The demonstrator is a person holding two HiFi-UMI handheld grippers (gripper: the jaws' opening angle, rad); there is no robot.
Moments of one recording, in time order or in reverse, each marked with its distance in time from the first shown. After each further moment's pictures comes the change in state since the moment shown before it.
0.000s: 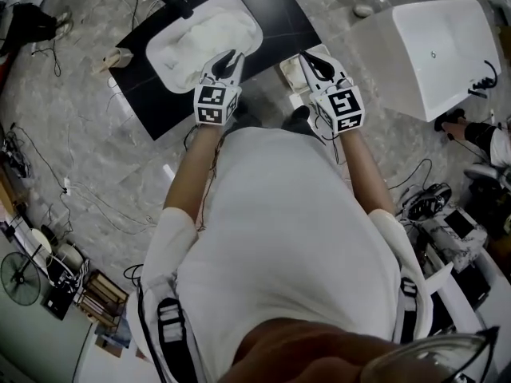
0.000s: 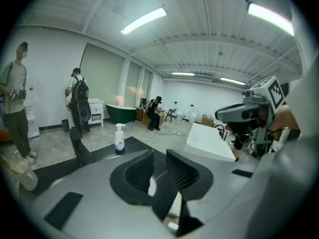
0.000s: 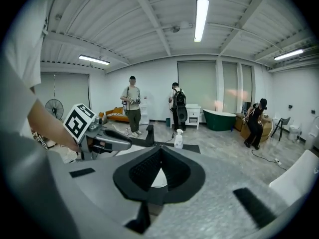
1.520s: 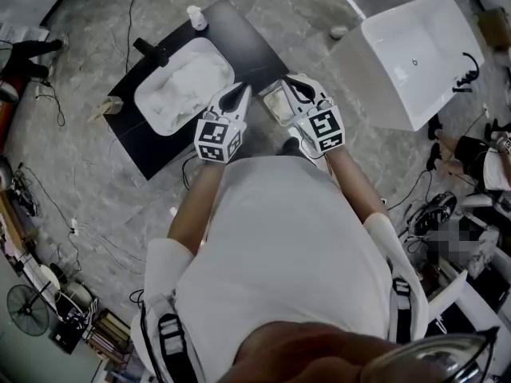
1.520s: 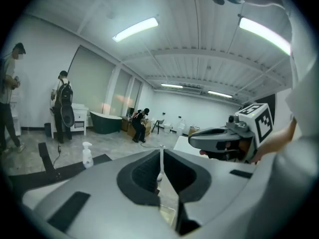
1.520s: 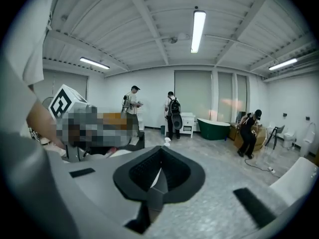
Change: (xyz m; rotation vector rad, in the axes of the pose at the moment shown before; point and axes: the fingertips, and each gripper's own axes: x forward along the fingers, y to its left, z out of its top) left arm 0.024 -0.131 0.089 -0.005 -0.139 -0.138; right arm -0.060 -0.058 0.013 -0.020 -0.091 -0.056
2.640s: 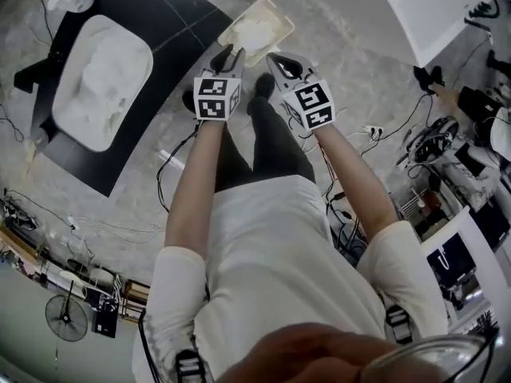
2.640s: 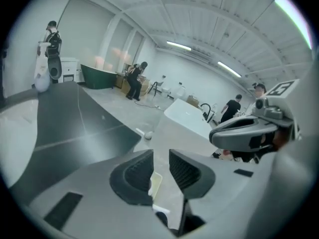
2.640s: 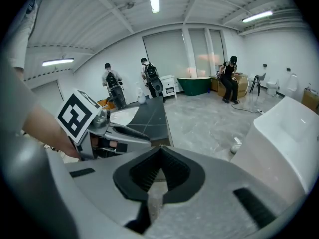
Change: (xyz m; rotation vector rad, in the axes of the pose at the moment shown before) left arm 0.229 -0.036 -0.305 -0.121 0.449 -0.075; right arm 0.016 -0.099 -0.328 0.322 0.347 -0.079
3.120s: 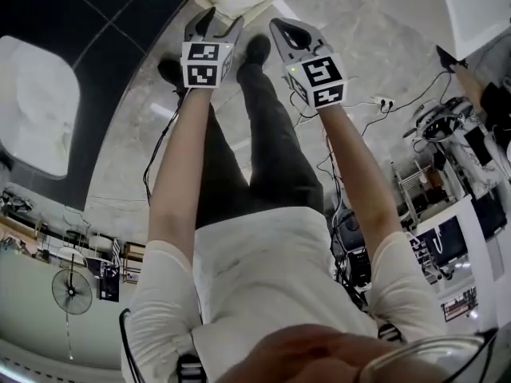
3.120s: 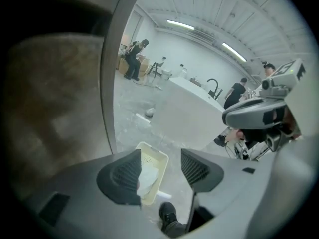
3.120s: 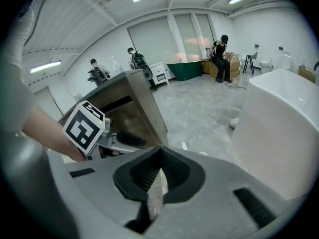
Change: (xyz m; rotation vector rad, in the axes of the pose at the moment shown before) left arm 0.186 0.047 -0.167 0.021 0.175 -0.005; right arm 0.107 -0.100 -0.175 0.117 0.093 -0.016
